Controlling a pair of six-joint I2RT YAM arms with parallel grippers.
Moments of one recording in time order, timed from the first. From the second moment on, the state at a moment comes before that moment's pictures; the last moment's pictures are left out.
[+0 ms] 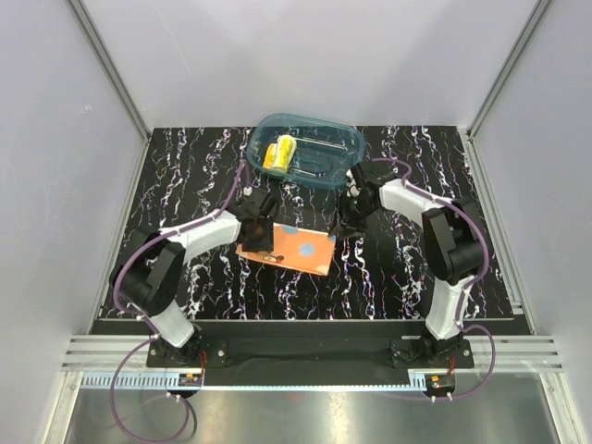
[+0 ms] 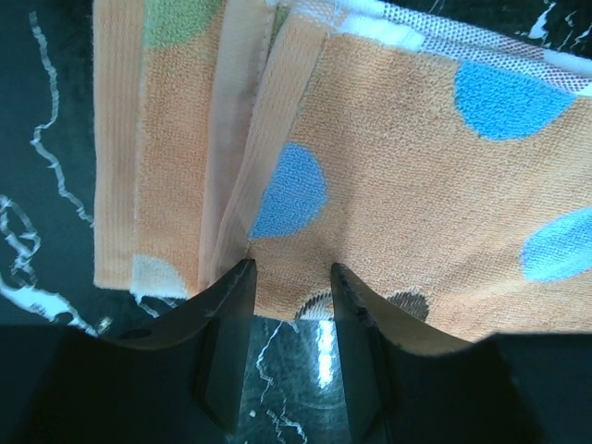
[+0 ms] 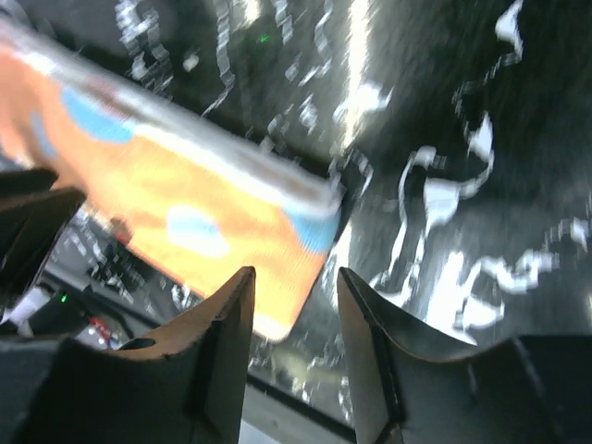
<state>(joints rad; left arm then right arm) -0.57 1.66 1.00 -0.52 -0.11 -0.55 0.39 1.93 1.30 -0.59 -0.40 0.49</state>
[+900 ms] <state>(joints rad) -0.54 1.74 1.10 -0.47 0.01 -0.55 0.53 1.86 0.99 -0.44 -0.61 0.55</state>
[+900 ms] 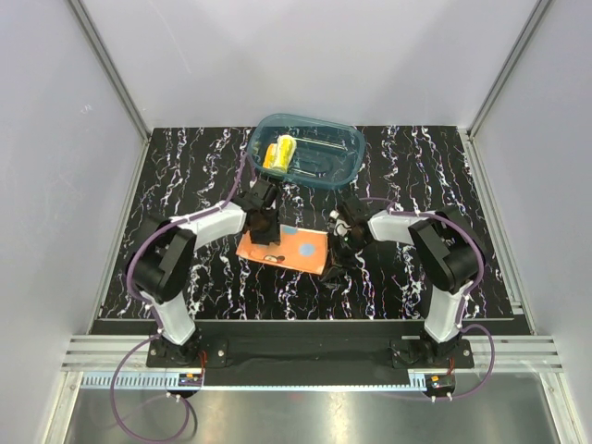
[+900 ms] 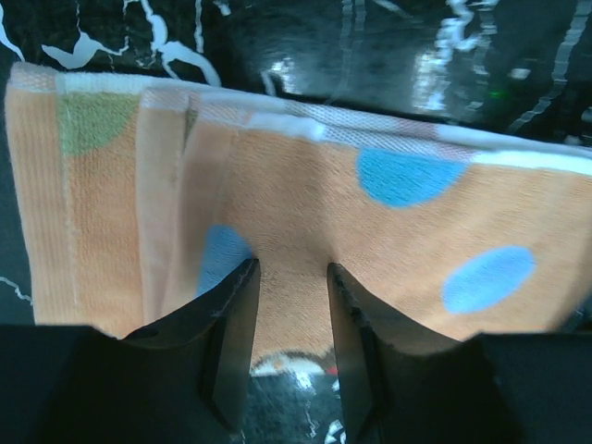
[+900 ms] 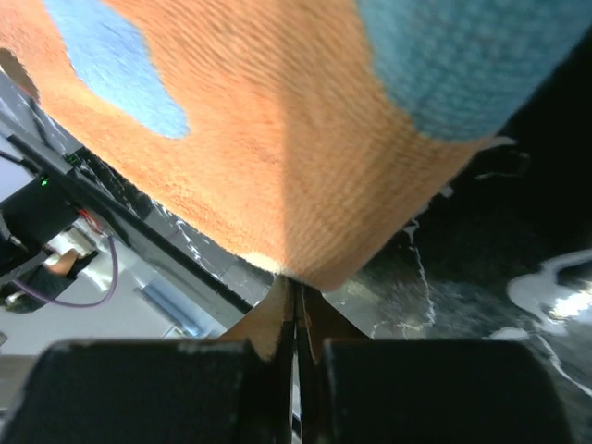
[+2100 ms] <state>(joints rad) -0.74 1.58 1.27 -0.72 -0.37 -0.43 0.46 1.42 1.09 -0.68 -0.23 0.58</state>
